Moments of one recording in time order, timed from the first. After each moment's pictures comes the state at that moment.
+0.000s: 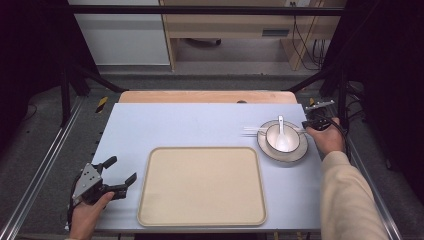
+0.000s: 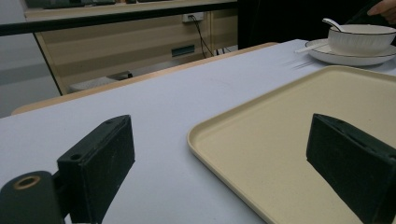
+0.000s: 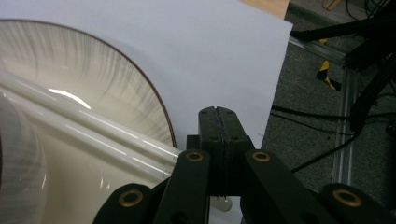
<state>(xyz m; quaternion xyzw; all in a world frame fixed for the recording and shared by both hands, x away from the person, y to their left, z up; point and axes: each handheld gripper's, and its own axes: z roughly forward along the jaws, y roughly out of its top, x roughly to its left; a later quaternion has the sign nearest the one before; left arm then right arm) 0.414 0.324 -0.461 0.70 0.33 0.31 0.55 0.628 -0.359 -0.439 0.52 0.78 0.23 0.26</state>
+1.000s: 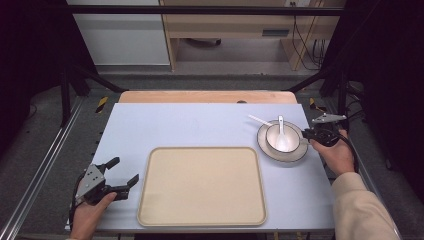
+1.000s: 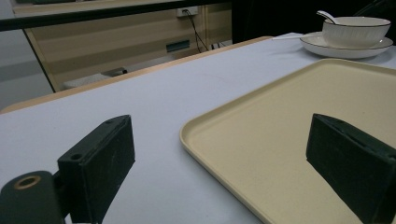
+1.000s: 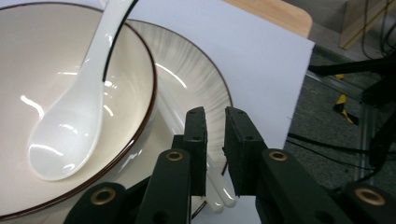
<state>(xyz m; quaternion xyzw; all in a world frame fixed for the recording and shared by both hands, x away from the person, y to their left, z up) 0.415 0.319 -0.462 0.71 0.32 0.30 0.54 0.565 -0.358 -0.430 0.46 0.79 0.31 0.26</state>
